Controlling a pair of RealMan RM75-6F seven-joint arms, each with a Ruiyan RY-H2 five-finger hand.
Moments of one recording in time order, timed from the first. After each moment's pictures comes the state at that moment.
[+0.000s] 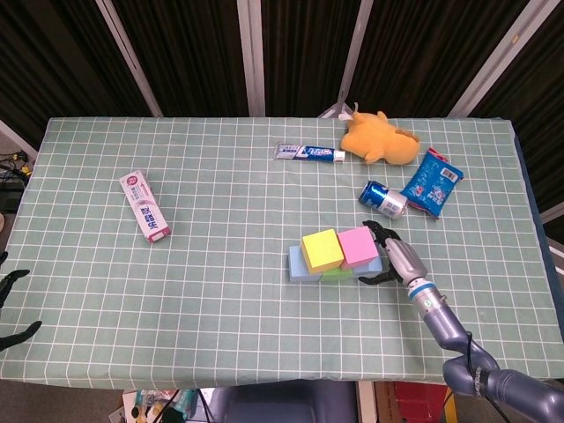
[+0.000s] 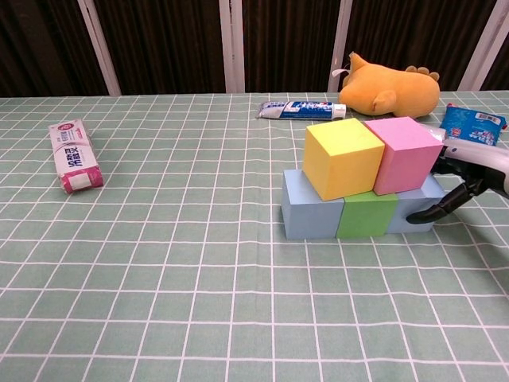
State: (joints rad) left arm 0.02 -1.04 -0.04 -1.78 1.45 1.55 0.17; right arm 0.55 -1.50 0.17 -1.26 -1.32 0.84 0.47
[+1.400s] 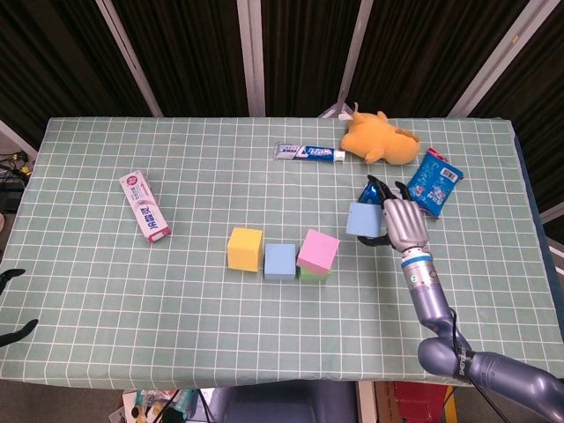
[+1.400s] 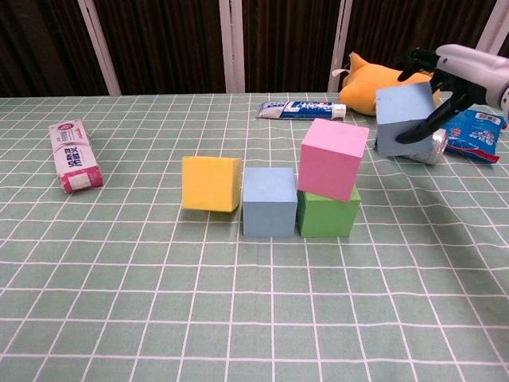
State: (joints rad) left arm 0.01 -1.02 -0.04 -1.78 1.44 1.55 0.11; right arm 0.66 -1.49 0.32 -1.44 -0.99 1.08 -0.21
